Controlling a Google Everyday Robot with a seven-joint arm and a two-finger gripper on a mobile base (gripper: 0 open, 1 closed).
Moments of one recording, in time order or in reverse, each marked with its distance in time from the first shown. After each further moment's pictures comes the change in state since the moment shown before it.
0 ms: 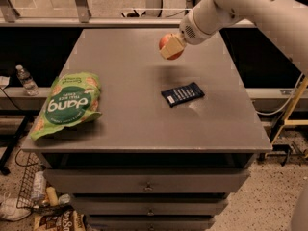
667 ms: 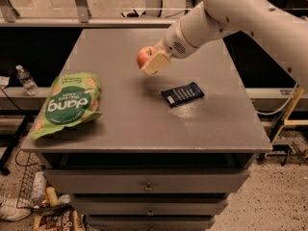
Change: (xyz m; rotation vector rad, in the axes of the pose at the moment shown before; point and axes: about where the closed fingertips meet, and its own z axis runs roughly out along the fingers) arm -0.010 0.085 0.007 -0.224 -0.103 -0.265
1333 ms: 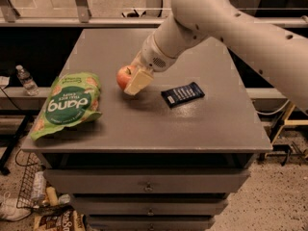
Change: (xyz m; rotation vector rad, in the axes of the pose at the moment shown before) arm -0.008 0.067 0.038 -0.172 0.076 -0.217
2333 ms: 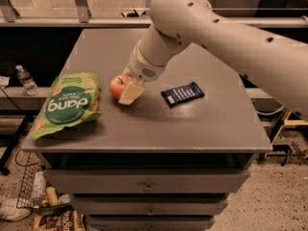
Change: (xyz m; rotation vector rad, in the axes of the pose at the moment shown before) arm -0.006 0.032 0.028 -0.056 0.095 -0.091
